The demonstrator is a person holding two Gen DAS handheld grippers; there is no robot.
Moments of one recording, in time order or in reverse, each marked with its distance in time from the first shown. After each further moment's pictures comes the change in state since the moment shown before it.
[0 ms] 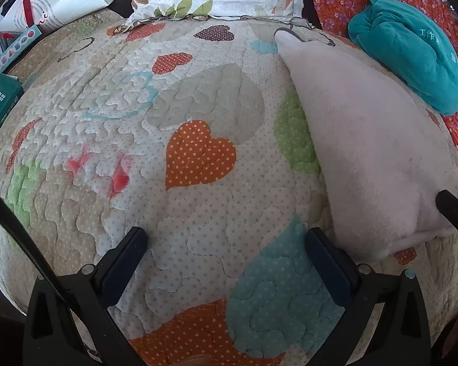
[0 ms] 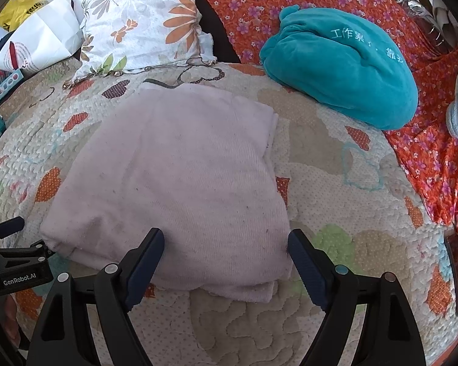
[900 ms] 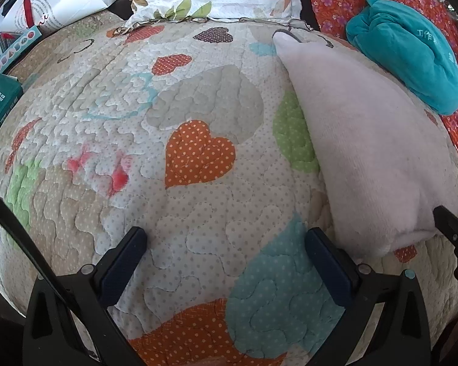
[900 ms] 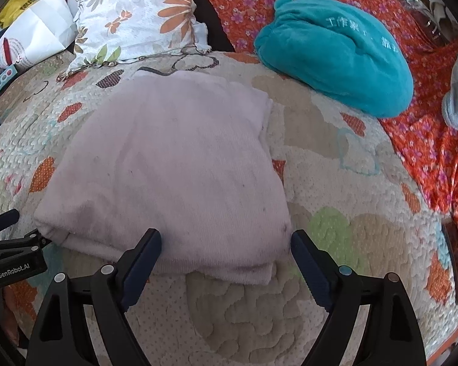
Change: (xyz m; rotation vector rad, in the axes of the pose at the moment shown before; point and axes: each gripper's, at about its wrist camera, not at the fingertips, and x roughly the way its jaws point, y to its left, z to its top) left arm -0.002 -0.002 -0.002 0.003 -0.009 -0.005; right arm 0.003 -0.004 -0.011 0.022 0.051 -0.017
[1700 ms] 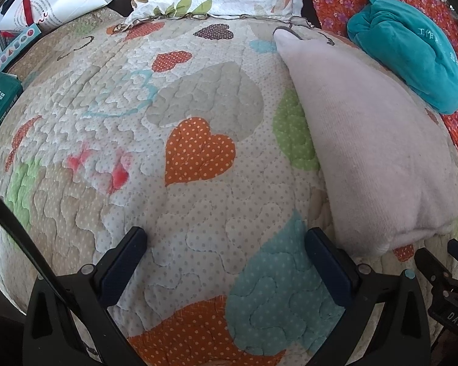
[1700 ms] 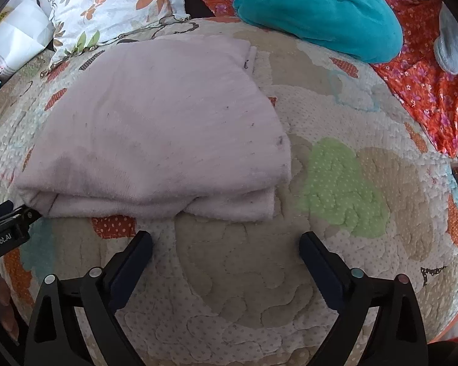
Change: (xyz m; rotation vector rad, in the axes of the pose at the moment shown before) left arm 0.001 0.001 0.000 -0.009 0.013 0.001; right arm 0.014 -0.004 -0.034 0.115 0.121 0.005
